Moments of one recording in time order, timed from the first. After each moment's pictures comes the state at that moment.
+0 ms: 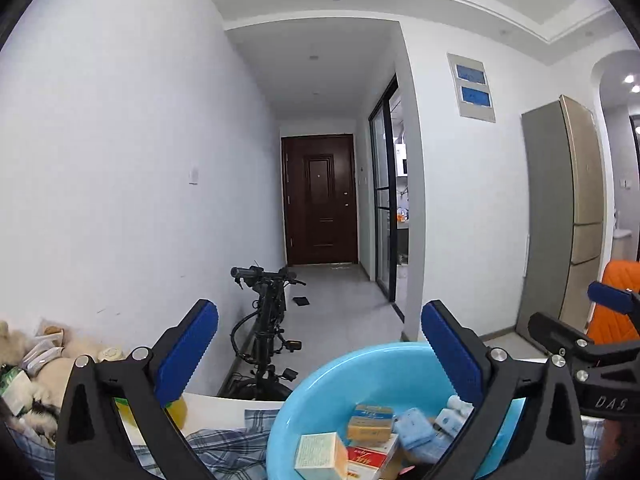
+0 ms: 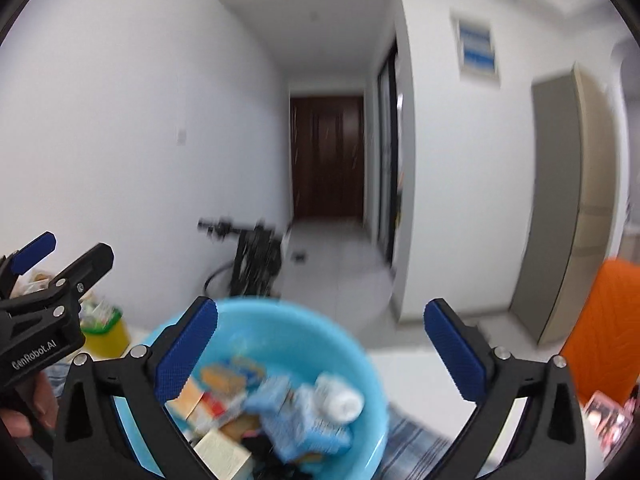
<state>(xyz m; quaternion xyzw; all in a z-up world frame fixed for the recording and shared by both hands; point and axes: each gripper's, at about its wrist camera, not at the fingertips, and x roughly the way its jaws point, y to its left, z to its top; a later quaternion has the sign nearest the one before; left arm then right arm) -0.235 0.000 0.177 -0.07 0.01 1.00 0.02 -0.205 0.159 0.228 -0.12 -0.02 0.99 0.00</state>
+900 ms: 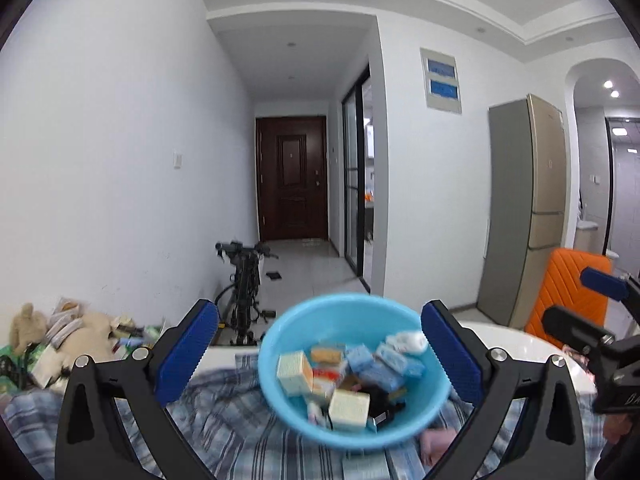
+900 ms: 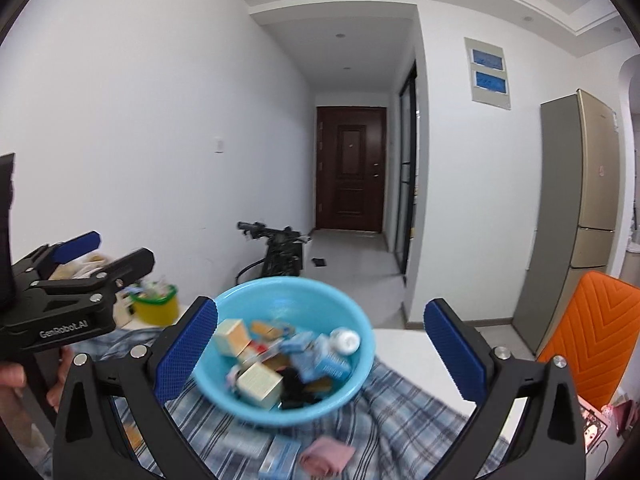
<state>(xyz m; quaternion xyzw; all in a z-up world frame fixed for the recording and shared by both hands) -0.073 -0.008 0.203 -0.12 0.01 0.99 0.08 -0.030 0.172 0.258 -0.12 -0.02 0.99 -0.07</state>
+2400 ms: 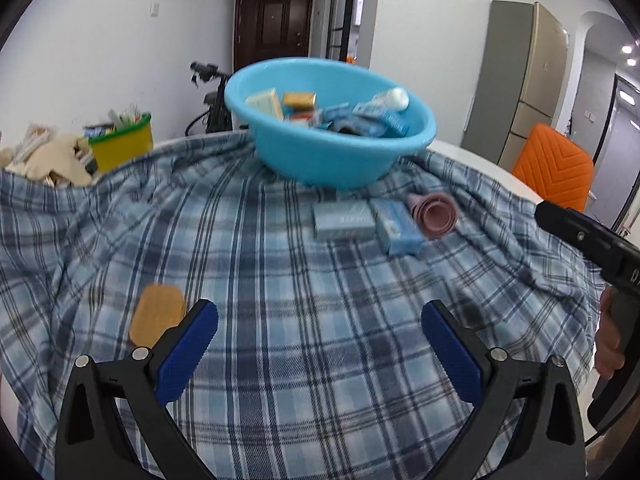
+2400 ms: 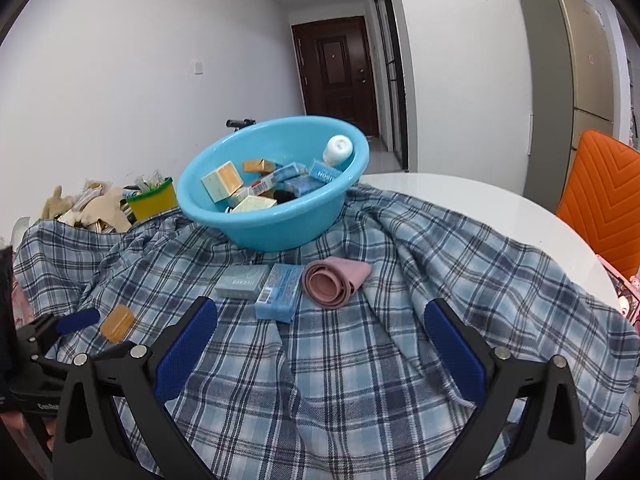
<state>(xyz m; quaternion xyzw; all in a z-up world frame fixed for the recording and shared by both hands) -0.006 -0.015 -0.010 -0.37 0.00 0.92 0.12 0.008 0.192 0.087 -0.29 0.06 0.95 -0.06</state>
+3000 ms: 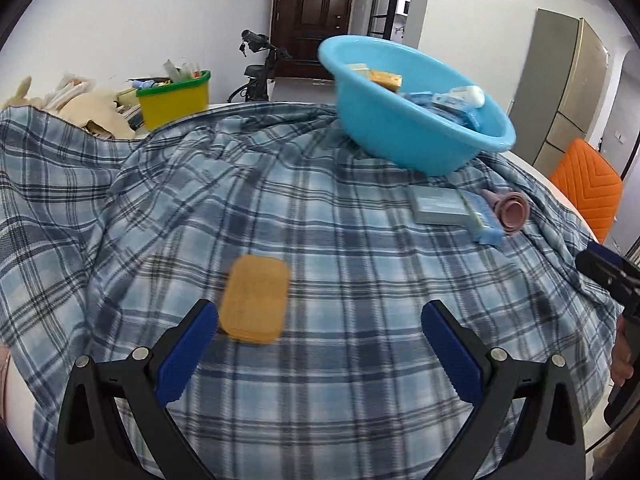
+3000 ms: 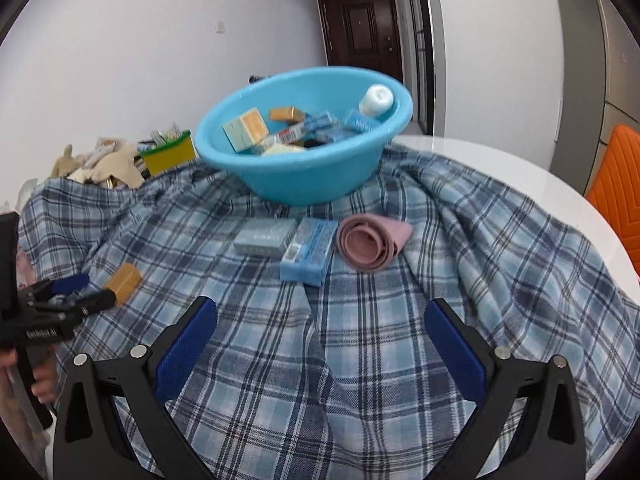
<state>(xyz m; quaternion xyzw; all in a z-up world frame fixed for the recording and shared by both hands) -0.022 -0.100 -0.032 -0.40 -0.03 0.91 0.07 -0.011 0.162 0.053 -0.35 0.03 0.93 -0.10</state>
